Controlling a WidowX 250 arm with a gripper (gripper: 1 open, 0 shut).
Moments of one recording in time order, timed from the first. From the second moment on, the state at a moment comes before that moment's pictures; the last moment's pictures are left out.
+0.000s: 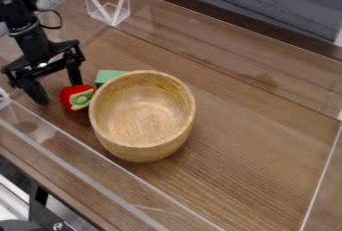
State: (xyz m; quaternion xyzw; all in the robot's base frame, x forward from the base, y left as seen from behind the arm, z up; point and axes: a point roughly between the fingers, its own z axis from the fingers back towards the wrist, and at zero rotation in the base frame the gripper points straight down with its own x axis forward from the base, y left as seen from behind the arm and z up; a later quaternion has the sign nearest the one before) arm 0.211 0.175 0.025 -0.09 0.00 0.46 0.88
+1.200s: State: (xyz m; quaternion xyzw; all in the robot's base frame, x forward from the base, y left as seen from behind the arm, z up) arm 0.230 0.196 0.035 -0.10 0.04 0.34 0.93
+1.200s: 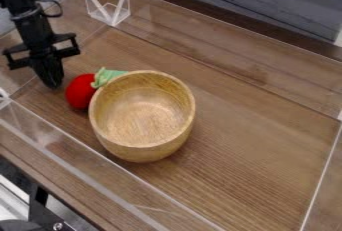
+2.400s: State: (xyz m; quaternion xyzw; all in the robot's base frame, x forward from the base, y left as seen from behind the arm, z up) arm 0.242 0.113 0.087 -0.10 0.01 0.18 0.98
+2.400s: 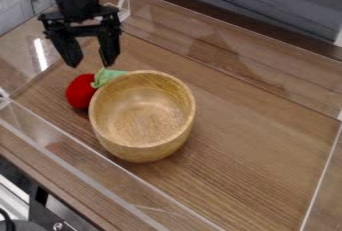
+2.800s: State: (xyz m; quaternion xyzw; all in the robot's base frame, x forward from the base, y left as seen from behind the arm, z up) arm 0.233 0.111 0.073 -0.09 0.01 0.20 0.97
